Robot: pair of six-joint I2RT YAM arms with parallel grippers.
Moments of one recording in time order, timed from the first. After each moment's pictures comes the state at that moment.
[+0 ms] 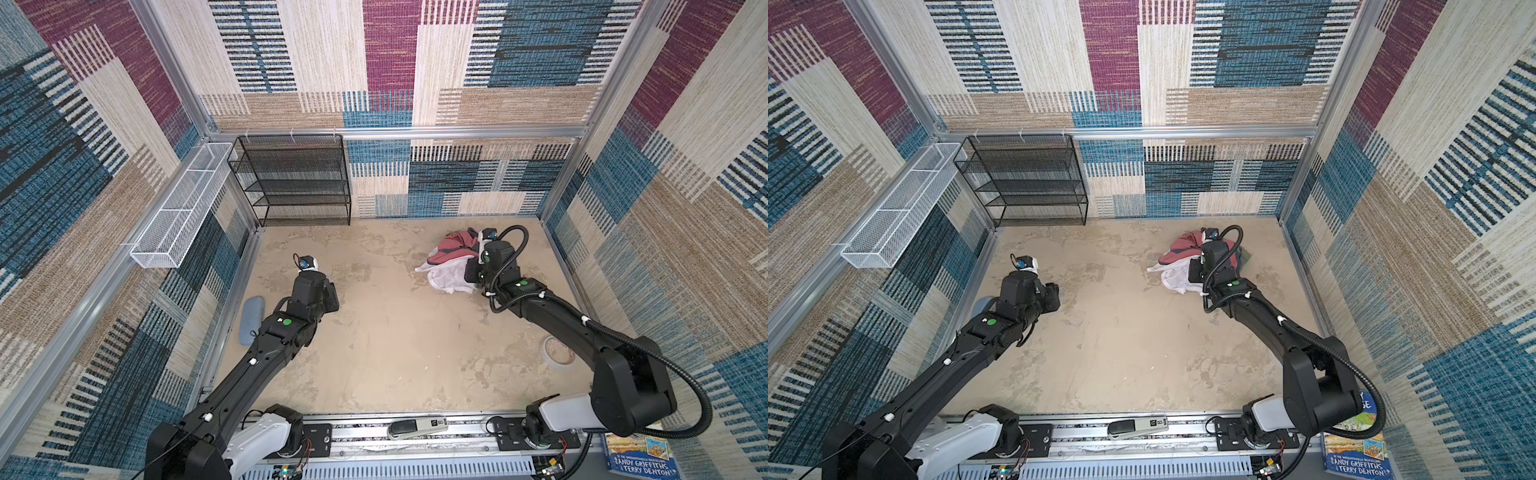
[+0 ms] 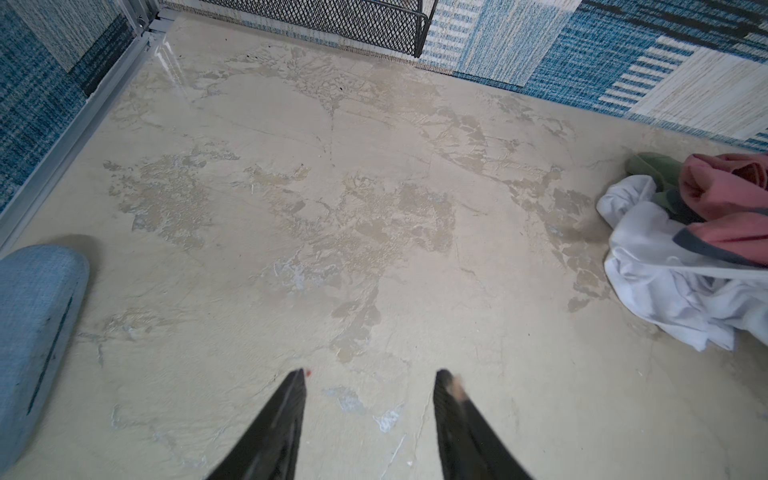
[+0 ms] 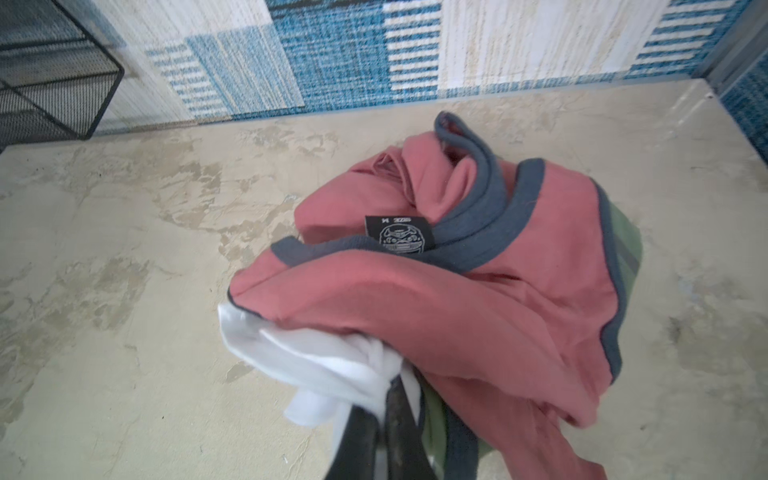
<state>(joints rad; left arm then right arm) -0.36 1.06 0.78 -0.37 -0.27 -0.41 0.30 1.39 0.95 -0.14 0.14 0.28</state>
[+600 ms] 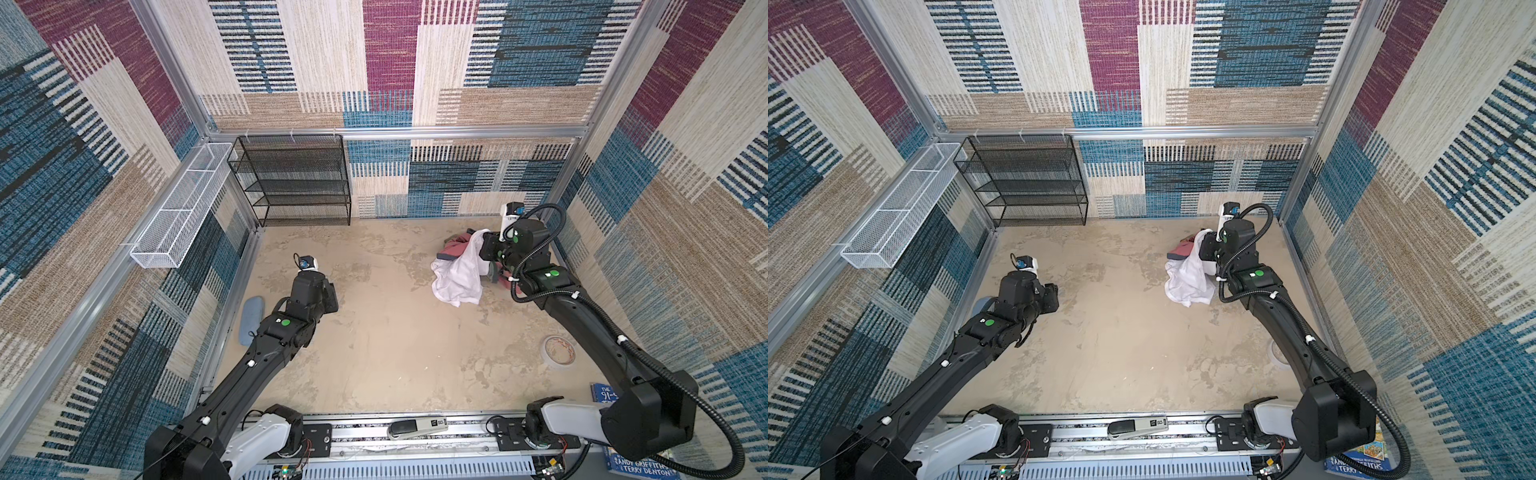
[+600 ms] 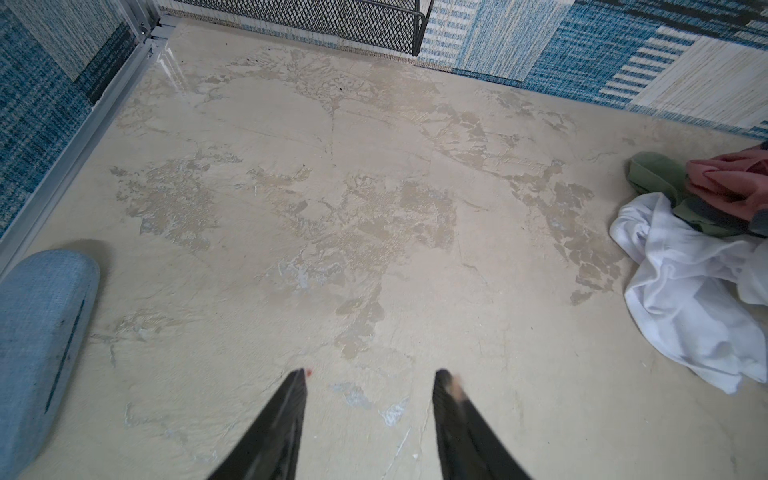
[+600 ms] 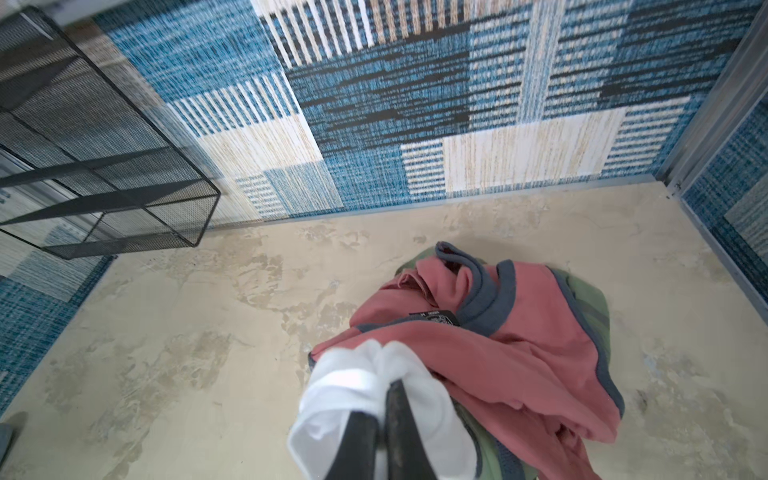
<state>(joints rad) -0.36 1.04 0.79 -0.39 -0.27 -0.39 0.24 1.28 1.15 -0.24 0.04 0.29</state>
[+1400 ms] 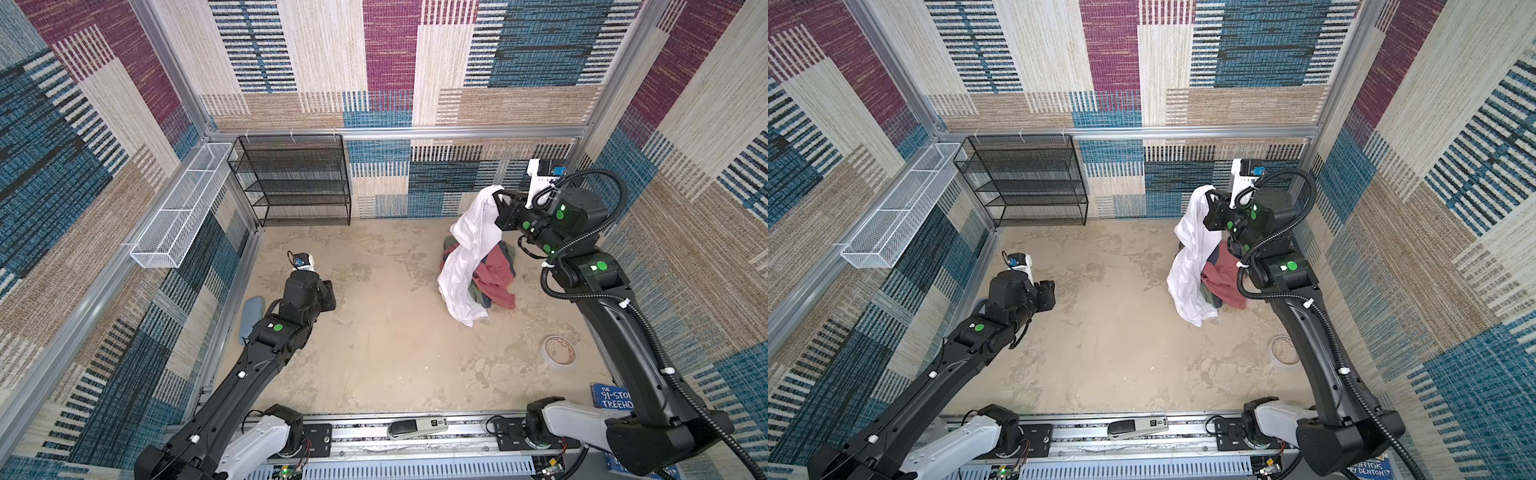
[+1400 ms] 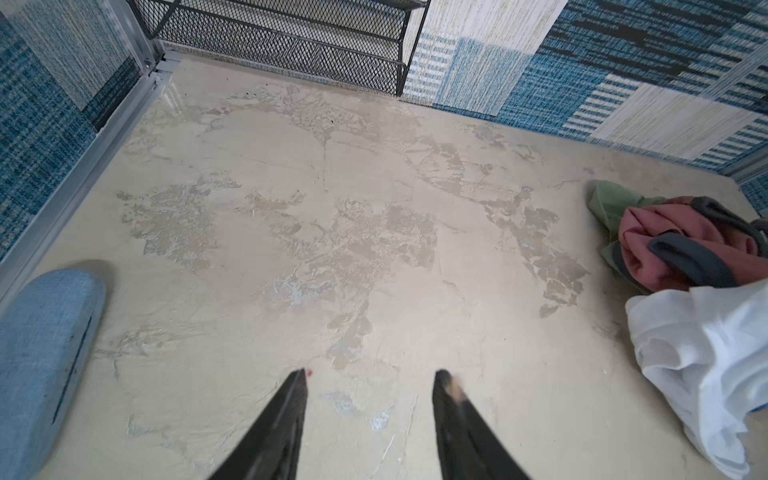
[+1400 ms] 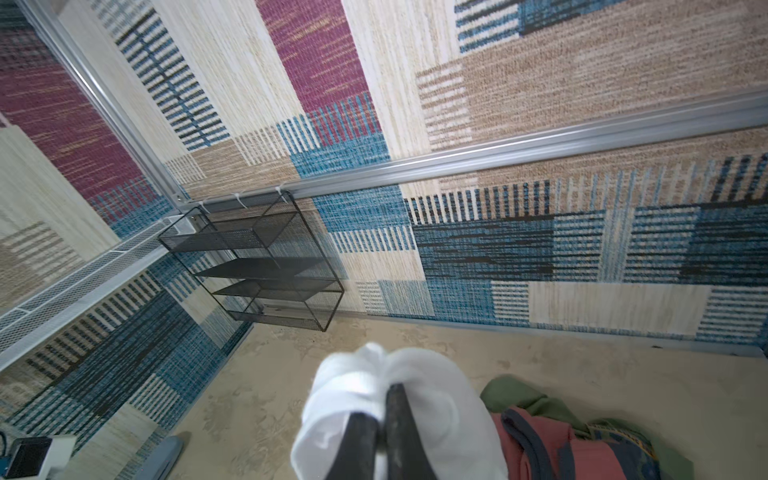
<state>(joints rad) -0.36 0.97 0.82 -0.42 -0.26 -0.39 0.24 1.23 1.51 -0.33 -0.19 0.30</state>
